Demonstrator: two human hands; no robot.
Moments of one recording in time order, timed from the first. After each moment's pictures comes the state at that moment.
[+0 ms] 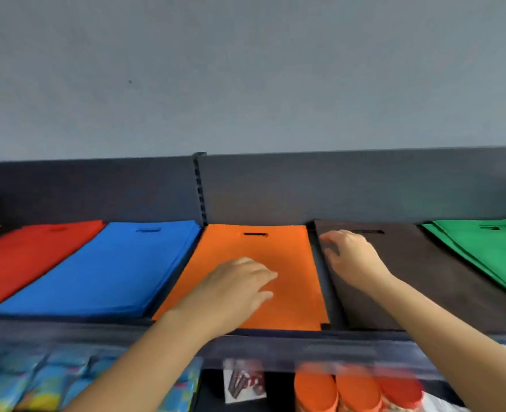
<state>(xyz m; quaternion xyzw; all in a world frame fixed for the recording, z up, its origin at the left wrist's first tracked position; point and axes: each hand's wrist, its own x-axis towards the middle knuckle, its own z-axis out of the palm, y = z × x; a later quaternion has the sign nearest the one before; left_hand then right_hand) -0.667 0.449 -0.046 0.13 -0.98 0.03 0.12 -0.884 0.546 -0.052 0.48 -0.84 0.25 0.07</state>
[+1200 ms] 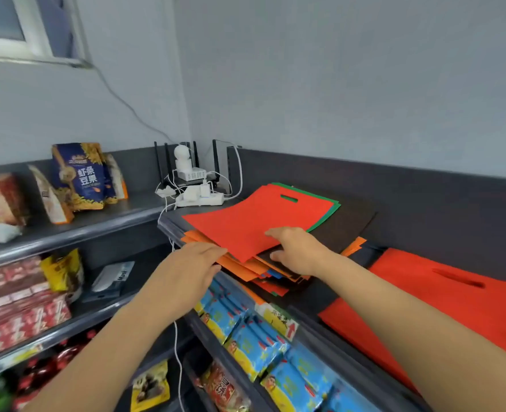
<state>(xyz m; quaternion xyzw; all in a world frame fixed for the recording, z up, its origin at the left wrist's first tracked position) 0.011 0.069 -0.022 0.59 -0.78 0.13 0.18 -0.195 -0.031 -0.014 0.87 -0.48 0.14 -0.06</state>
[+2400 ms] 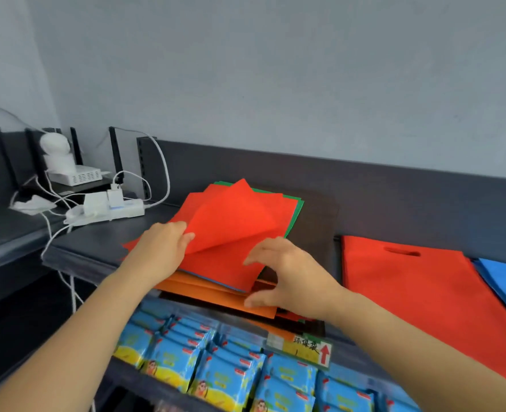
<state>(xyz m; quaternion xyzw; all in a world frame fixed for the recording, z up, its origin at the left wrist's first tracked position) 0.079 -0.129 -0.025 0.49 -0.83 0.02 0.28 -0.140 -0.014 -0.029 0.82 -0.51 0.24 0.04</state>
